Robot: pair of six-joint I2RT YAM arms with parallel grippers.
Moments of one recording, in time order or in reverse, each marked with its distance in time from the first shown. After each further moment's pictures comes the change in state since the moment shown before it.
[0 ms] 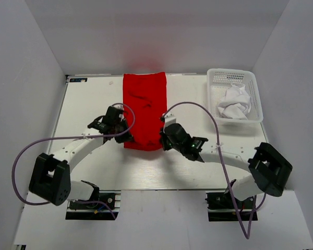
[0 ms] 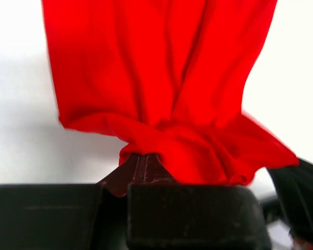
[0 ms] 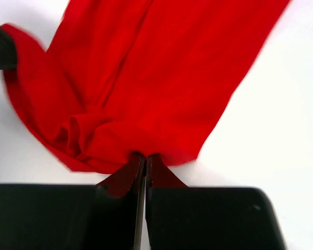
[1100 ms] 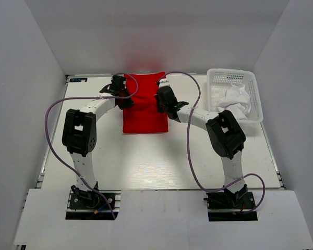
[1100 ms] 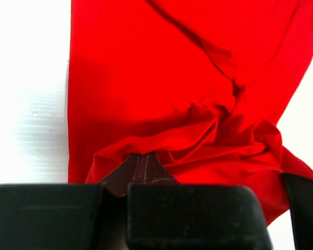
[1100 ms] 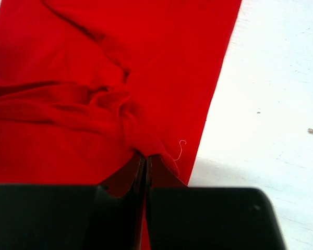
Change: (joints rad) left arm 0.161 0.668 0.673 0.081 -0.138 0.112; right arm -0.308 0.645 0.712 -0.049 0.039 -0.138
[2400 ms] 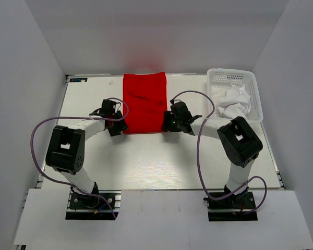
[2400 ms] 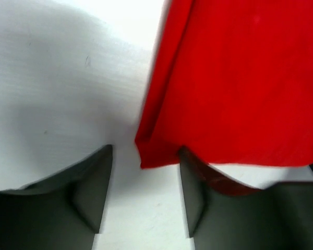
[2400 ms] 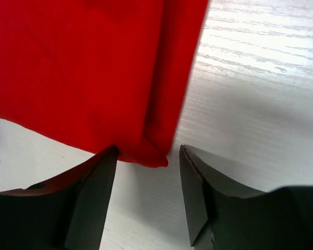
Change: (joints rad) left arm 0.041 -0.311 -0.557 0.089 0.075 -0.039; right arm -0.050 -0.208 -0.418 0.014 -0.291 0.257
